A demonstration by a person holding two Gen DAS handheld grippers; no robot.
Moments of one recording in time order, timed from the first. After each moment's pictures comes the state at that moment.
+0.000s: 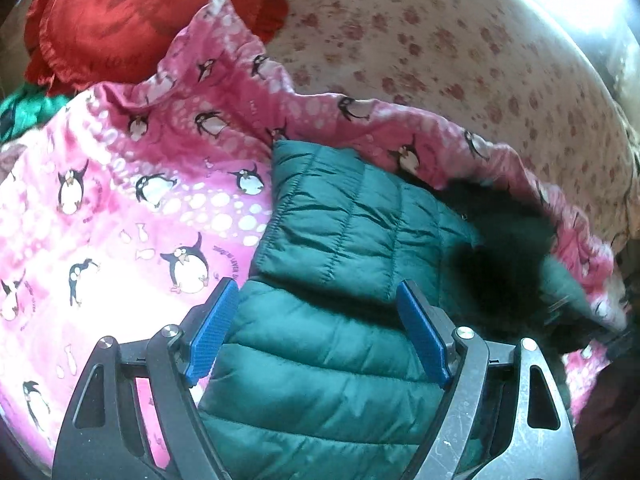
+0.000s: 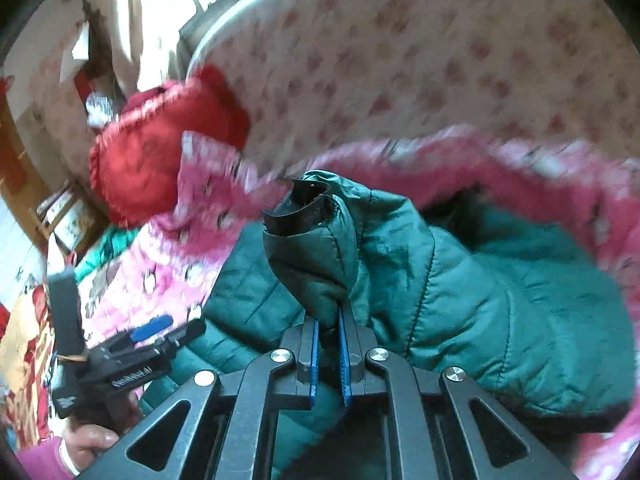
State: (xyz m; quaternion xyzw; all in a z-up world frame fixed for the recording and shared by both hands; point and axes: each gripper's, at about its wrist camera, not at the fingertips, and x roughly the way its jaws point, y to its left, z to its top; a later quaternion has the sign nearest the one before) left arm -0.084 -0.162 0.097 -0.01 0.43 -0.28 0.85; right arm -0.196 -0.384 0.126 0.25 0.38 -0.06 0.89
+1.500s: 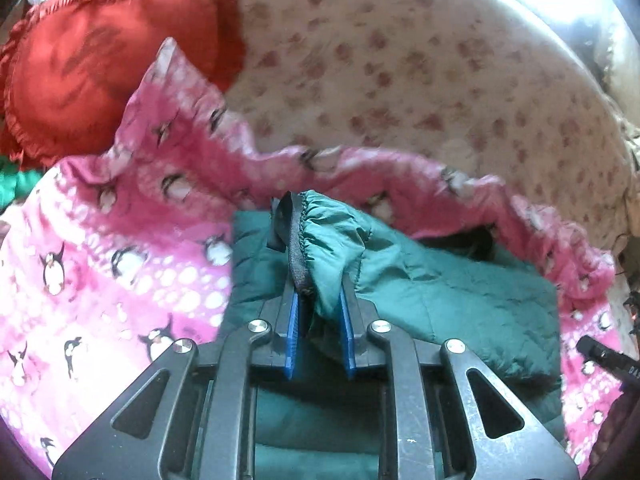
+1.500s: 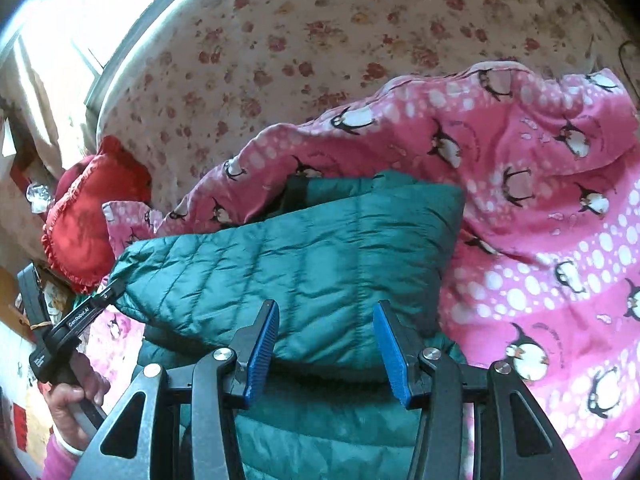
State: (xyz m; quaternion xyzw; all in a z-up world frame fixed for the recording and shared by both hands) left arm -0.058 -0.217 0.134 0.04 0.40 -0.29 0.87; right arm -0.314 -0.511 0.133 0.34 0.35 -0.18 0.85
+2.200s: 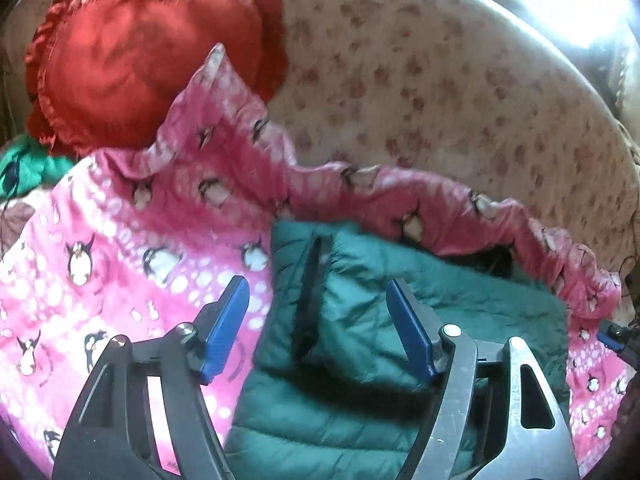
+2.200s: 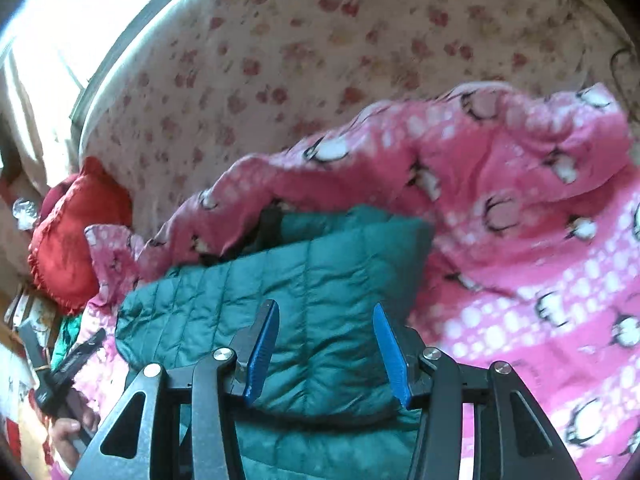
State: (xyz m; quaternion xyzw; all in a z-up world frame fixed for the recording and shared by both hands) left arm -0.063 -0.190 0.137 0.01 0.36 -0.27 0.89; right arm -0.313 -0.555 0.154 0.32 0.35 -0.22 0.85
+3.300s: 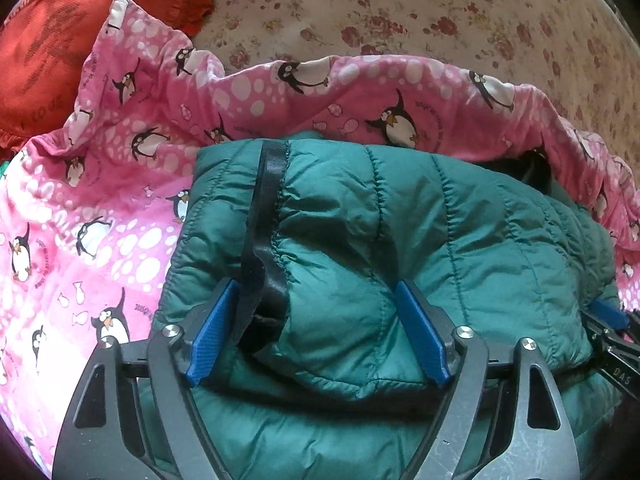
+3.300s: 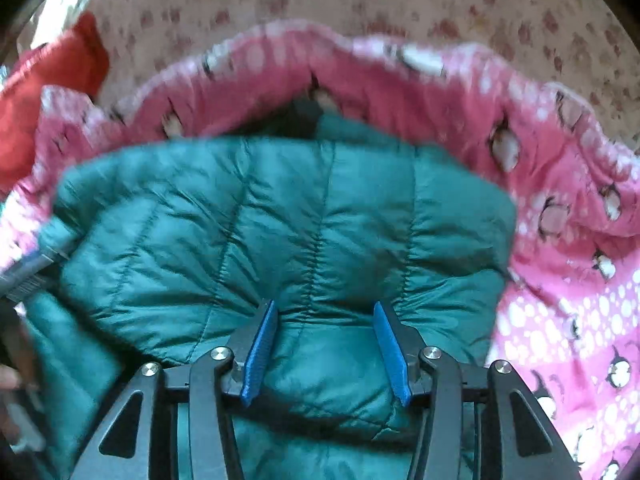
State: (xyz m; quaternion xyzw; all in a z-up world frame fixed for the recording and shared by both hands) left arm -0.057 -0.265 0.056 0.12 0.43 -0.26 0.86; right arm -0.230 -0.492 0.070 0.16 0.47 -0.23 0.84
